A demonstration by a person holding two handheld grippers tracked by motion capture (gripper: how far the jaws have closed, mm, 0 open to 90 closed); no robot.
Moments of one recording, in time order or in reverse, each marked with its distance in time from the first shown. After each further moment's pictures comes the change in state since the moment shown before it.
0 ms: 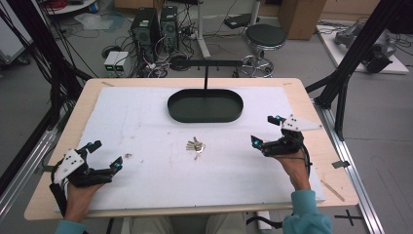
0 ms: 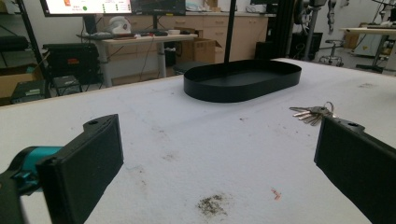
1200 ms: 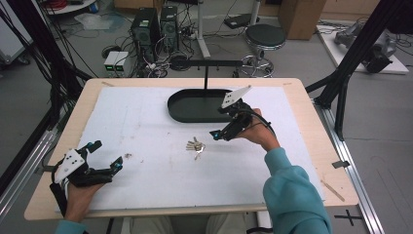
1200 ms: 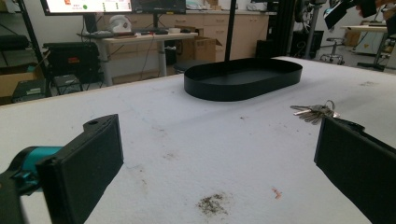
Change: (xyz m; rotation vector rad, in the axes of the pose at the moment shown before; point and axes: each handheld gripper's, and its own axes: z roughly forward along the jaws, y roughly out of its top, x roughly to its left) left arm 0.000 0.000 0.001 0.008 0.002 0.003; right arm 0.027 0.070 0.130 0.400 0.384 -0.193
